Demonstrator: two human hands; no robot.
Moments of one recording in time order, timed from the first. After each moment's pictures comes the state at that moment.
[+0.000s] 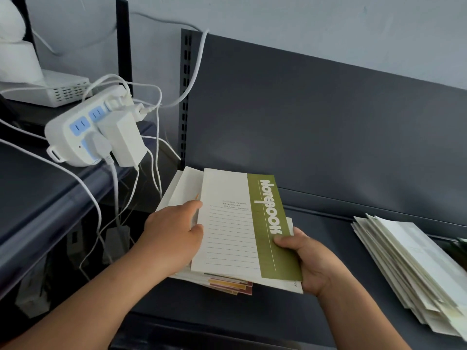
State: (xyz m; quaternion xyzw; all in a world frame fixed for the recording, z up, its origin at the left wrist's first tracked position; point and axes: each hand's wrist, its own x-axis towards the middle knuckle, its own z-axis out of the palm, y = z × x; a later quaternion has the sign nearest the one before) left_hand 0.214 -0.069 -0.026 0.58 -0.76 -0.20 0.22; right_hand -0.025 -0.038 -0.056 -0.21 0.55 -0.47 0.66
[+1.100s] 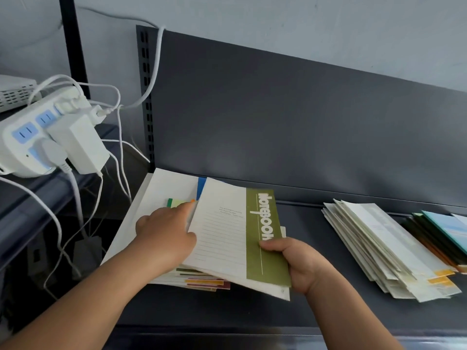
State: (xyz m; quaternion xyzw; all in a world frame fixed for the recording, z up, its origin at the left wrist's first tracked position) left_hand 0.186 -0.075 -0.024 0.55 -0.81 -0.17 0.12; right_hand -0.041 -0.015 -0.062 -0.17 0.57 -0.46 0.66
